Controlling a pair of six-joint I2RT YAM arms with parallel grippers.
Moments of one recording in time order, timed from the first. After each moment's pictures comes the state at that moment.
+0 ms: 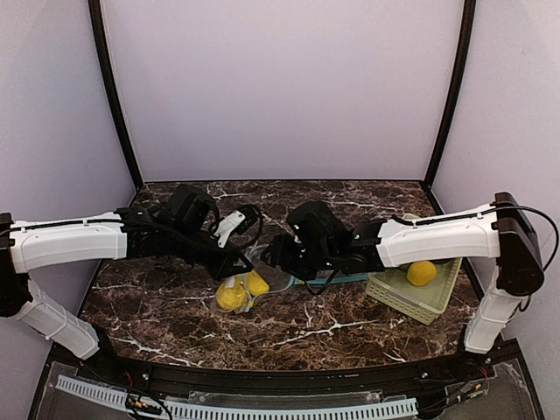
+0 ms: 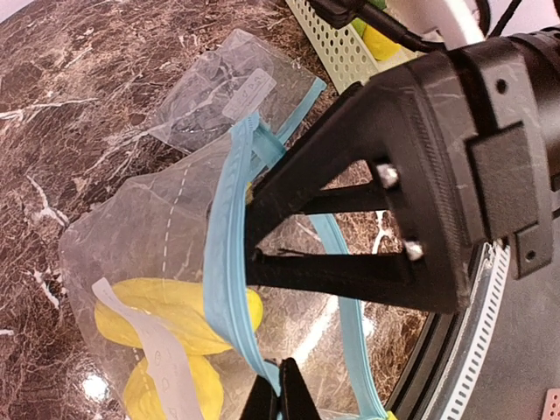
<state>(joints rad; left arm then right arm) -0.84 1.38 0.99 -0.40 0.29 -0.13 1.09 1.74 1.20 -0.16 0.12 1.13</state>
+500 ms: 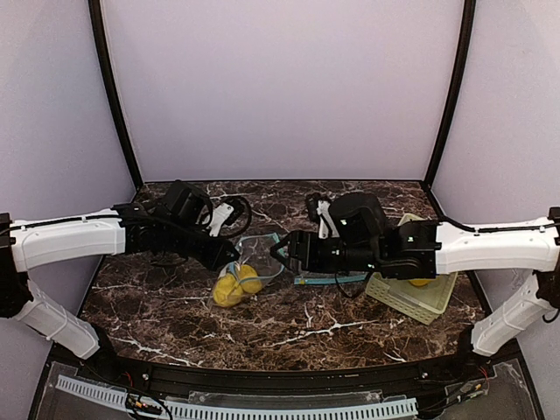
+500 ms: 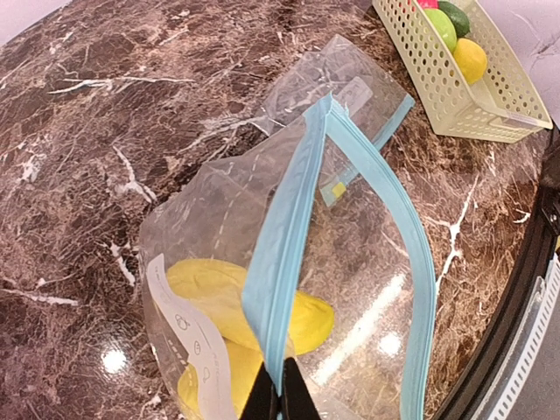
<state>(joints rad) -0.78 1.38 0.99 -0.43 0.15 -0.15 1.15 1.45 1.07 -0.14 0.11 0.86</state>
